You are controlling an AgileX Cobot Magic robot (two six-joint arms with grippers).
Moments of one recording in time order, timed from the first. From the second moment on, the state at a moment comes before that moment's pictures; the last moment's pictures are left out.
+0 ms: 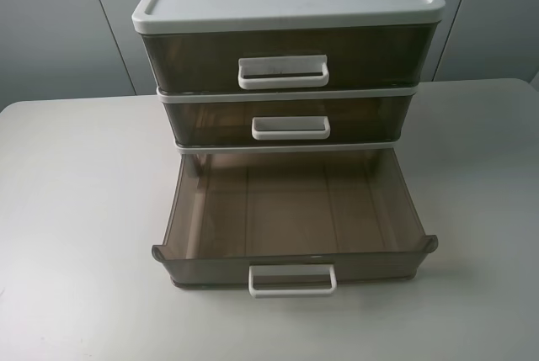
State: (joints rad) left arm -0.13 0.00 -0.51 0.02 1.08 -0.02; right arm 0.86 0.00 -0.51 0.00 1.09 0.00
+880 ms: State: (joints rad) left arm -0.13 0.00 -0.51 0.02 1.08 -0.02; right arm 0.03 0.00 -0.51 -0.01 1.09 0.00
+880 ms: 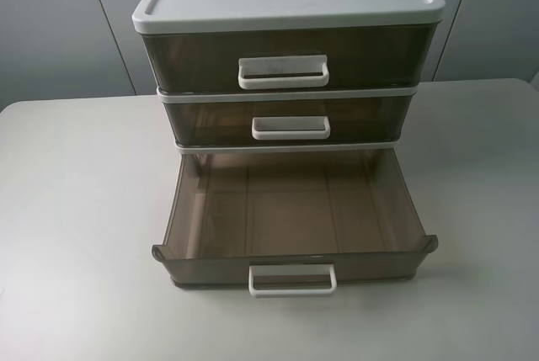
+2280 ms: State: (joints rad) left arm -0.13 0.00 -0.51 0.02 1.08 -0.02; right arm 0.03 0.00 -0.51 -0.01 1.09 0.00
